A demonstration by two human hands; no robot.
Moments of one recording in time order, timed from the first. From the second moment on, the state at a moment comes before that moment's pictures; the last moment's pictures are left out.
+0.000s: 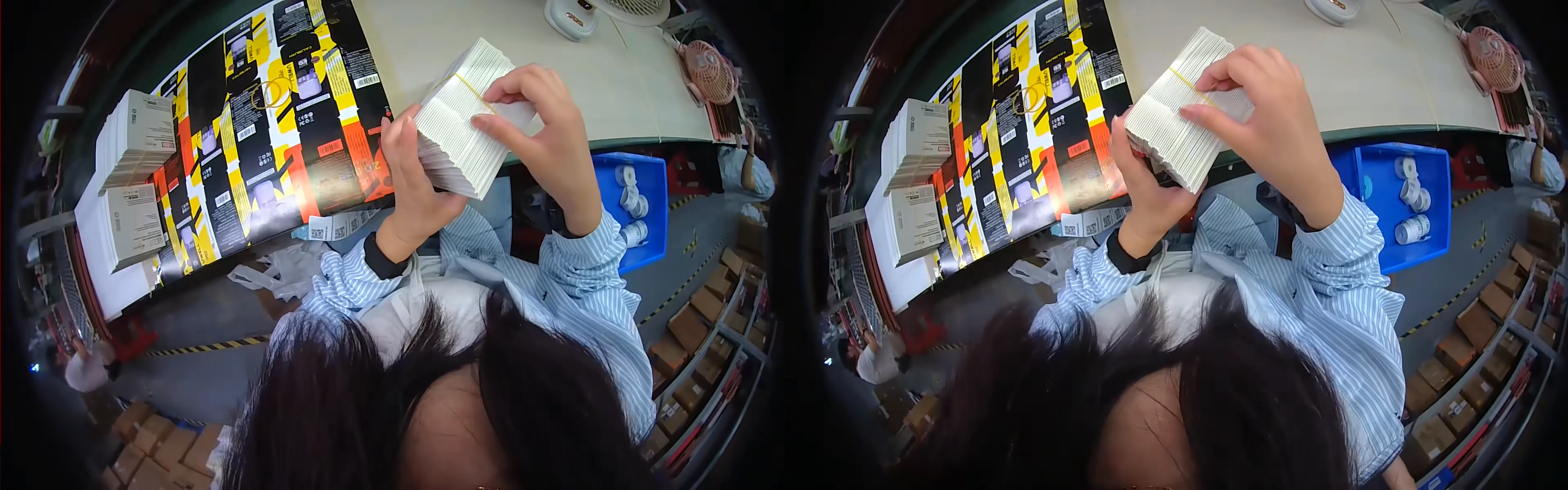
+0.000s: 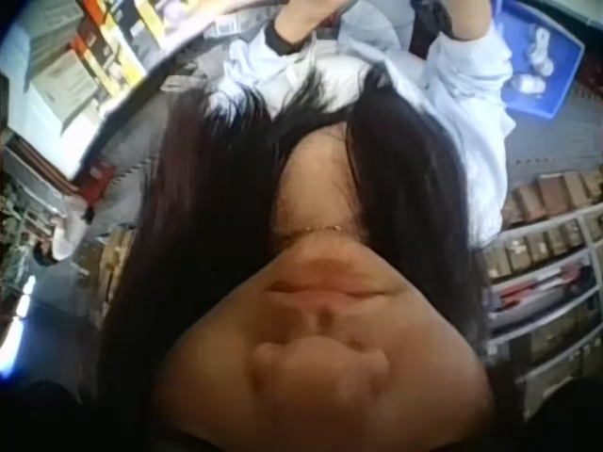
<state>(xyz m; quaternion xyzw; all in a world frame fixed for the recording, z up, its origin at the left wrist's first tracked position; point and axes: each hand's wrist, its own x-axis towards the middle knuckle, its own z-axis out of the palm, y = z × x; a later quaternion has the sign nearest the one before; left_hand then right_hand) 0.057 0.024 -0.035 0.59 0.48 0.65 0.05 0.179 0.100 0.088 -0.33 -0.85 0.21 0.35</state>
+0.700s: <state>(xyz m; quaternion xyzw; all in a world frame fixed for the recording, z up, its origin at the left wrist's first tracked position) 0.059 0.027 -0.011 0.60 0.51 0.62 -0.01 0.220 0.122 0.109 -0.36 -0.69 0.62 0.14</state>
